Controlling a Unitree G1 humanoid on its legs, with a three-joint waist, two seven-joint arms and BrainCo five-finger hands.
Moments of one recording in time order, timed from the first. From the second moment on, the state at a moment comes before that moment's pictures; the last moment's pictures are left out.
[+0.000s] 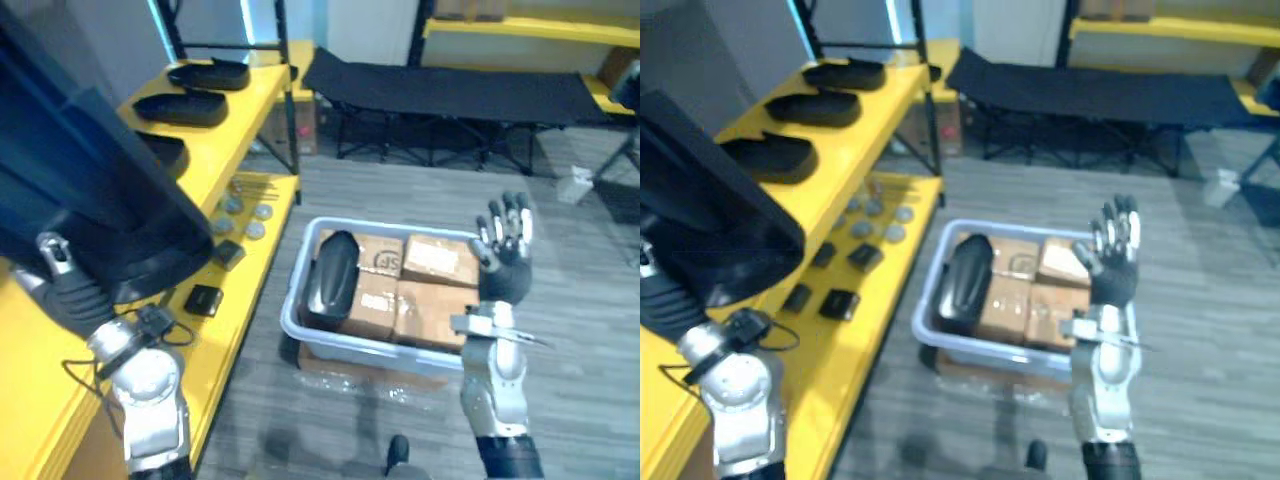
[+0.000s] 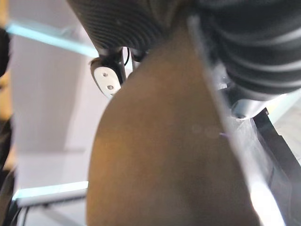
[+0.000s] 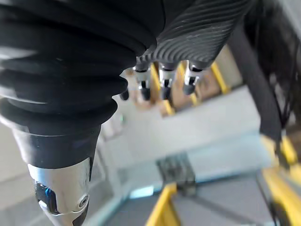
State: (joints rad) left arm 0.07 0.07 0.34 -0.42 0.08 -0.31 0.62; right arm -0.09 -0.13 0.00 -0.05 0.46 -0.42 -0.02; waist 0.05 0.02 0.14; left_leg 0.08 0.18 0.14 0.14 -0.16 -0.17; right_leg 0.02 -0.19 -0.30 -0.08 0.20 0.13
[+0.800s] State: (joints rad) left arm 0.42 -0.05 0.65 -0.50 0.07 -0.34 0.64; right arm -0.25 -0.08 0.27 0.21 0.46 -0.34 0.05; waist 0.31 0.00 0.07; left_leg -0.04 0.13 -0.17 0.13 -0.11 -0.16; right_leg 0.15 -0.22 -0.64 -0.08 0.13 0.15
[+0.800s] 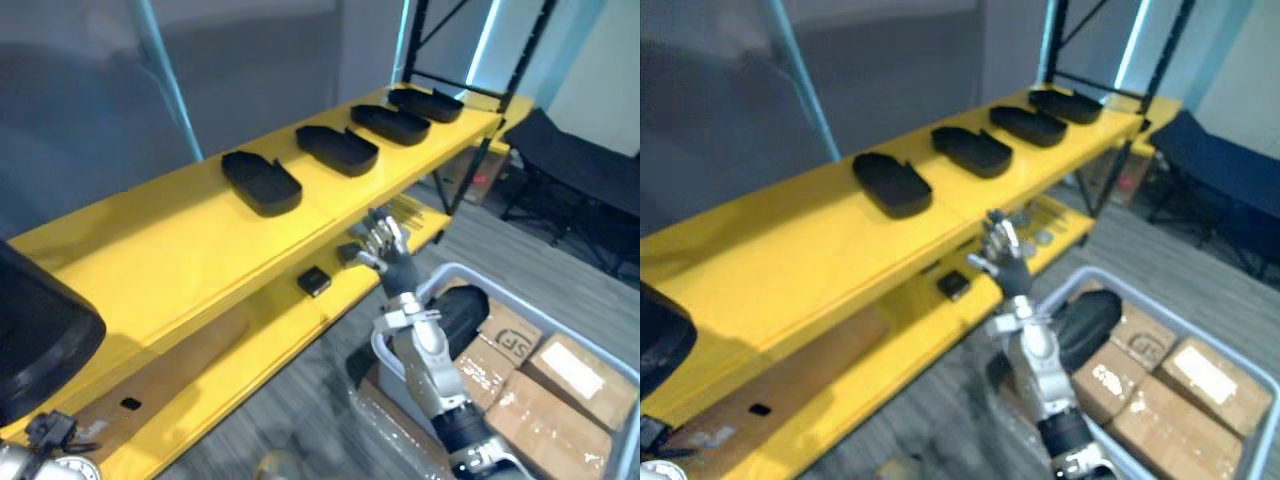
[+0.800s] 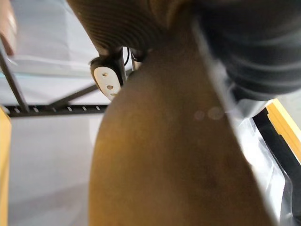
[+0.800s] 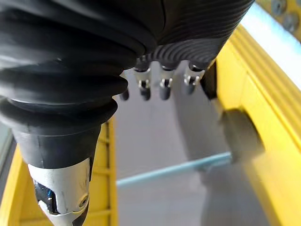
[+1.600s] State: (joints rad) left arm 0.36 0.06 0.47 -0.45 0.00 -0.37 0.43; right arm -0.10 -0.12 0.14 0.20 0.41 -0.33 0.00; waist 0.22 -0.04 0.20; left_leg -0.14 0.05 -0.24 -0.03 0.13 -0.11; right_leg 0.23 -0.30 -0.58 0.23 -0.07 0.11
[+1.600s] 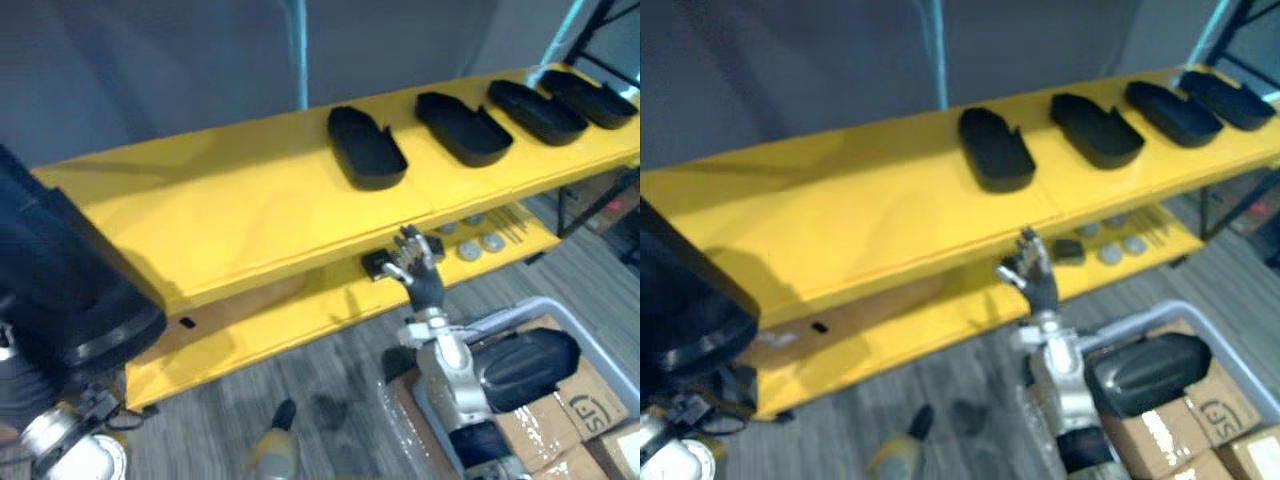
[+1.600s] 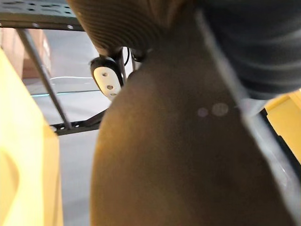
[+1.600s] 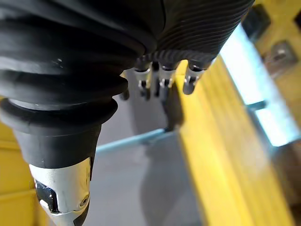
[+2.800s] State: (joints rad) left arm 0.18 0.13 0.41 -0.42 0.02 -0.32 0.41; right arm -0.02 -0.19 -0.13 0.01 0.40 -0.35 0.07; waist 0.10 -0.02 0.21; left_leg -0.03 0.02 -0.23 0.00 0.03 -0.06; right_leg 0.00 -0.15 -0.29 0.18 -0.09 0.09
